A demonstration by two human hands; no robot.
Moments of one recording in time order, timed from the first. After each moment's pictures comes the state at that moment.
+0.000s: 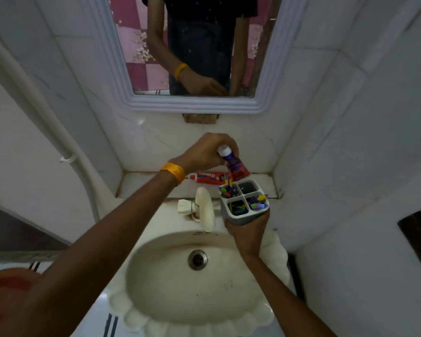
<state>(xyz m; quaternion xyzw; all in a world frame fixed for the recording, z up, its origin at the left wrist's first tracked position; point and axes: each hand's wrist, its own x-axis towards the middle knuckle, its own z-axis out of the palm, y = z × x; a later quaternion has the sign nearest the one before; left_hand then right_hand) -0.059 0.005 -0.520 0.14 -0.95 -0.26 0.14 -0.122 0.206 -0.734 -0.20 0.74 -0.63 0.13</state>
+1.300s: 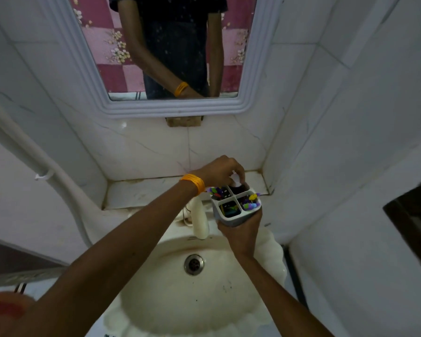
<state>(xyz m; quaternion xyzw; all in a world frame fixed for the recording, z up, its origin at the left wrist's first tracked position) -0.119 0.026 -0.575 0.07 -0.96 -0.26 -0.01 -0.118 0.204 -0.732 -0.17 0.76 -0.62 0.12</state>
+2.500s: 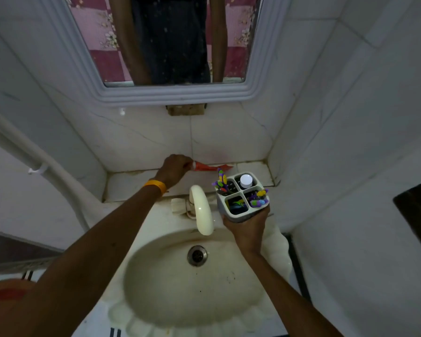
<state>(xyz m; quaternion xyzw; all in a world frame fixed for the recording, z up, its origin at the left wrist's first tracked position) -0.041 -0.060 -0.658 0.30 -0.91 -0.26 0.08 -0.120 0.206 -0.735 -0.19 0.74 -0.63 0.12</state>
